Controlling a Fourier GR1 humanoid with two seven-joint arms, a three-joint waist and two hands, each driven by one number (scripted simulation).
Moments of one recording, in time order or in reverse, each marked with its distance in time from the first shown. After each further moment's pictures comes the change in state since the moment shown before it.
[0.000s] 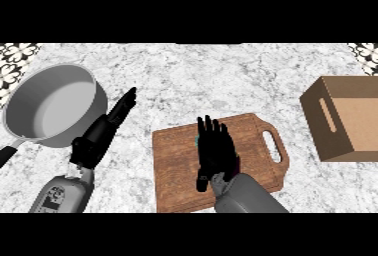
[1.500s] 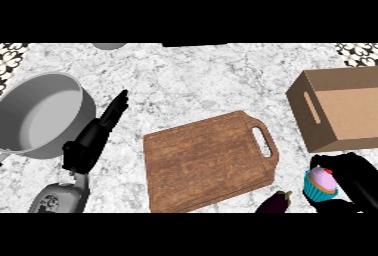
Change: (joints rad) left arm 0.055 -0.047 0.072 -0.050 -0.058 -0.026 0.025; right arm 0.495 -0.798 -0.263 -0.246 -0.127 -0.304 -0.958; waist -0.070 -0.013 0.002
